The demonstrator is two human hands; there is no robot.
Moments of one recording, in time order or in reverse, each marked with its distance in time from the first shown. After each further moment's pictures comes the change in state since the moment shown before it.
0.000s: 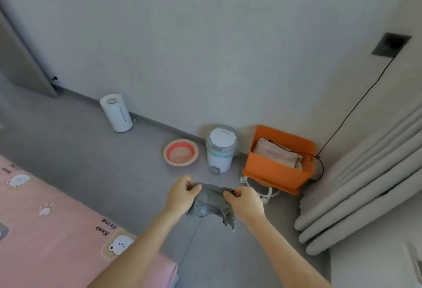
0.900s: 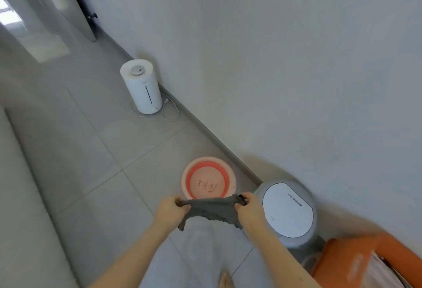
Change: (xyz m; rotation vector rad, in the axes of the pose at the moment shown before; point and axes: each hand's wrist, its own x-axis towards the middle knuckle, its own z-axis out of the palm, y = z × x) left_hand 0.577 -0.163 -0.001 -0.030 0.065 -0.564; right_hand 0.638 -0.108 0.230 -0.005 -0.288 0.086
